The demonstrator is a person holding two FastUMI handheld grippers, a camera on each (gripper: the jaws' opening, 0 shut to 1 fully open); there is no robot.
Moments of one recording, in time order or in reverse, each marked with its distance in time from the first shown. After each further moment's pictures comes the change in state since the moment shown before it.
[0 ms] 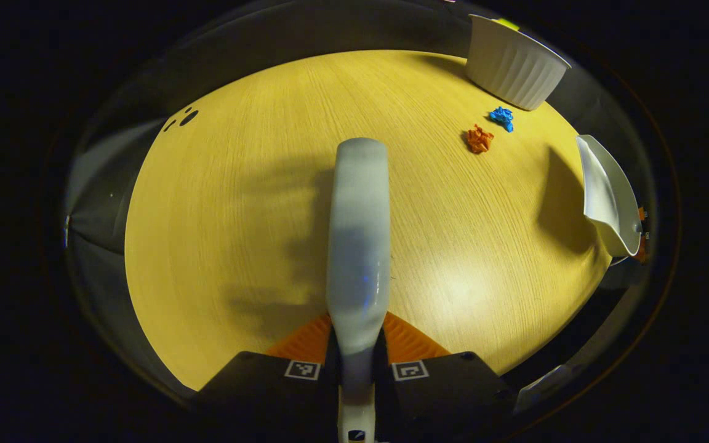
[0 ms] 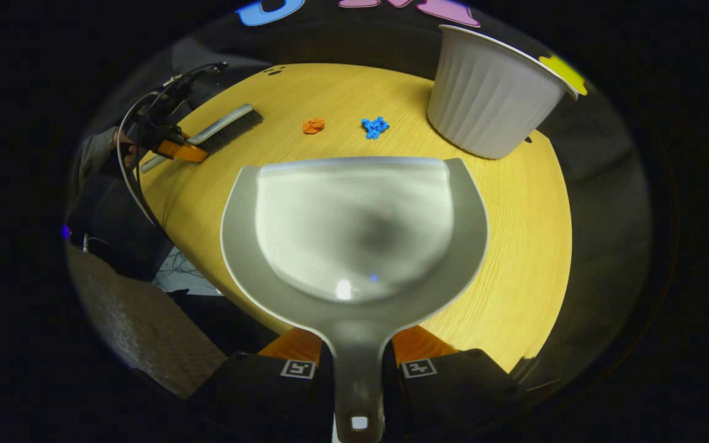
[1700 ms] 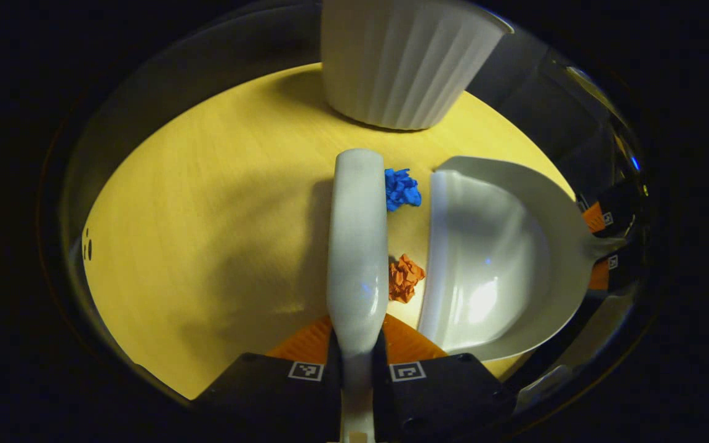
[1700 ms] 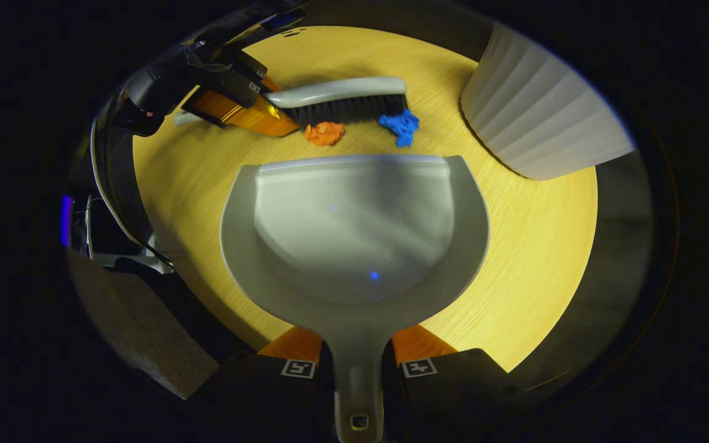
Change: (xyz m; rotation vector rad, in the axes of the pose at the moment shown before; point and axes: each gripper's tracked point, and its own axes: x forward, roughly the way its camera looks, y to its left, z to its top) left arm 0.030 -0.196 0.137 0.319 -0.005 -0.309; right arm 0.032 -0.041 0.037 -0.144 0.197 0.064
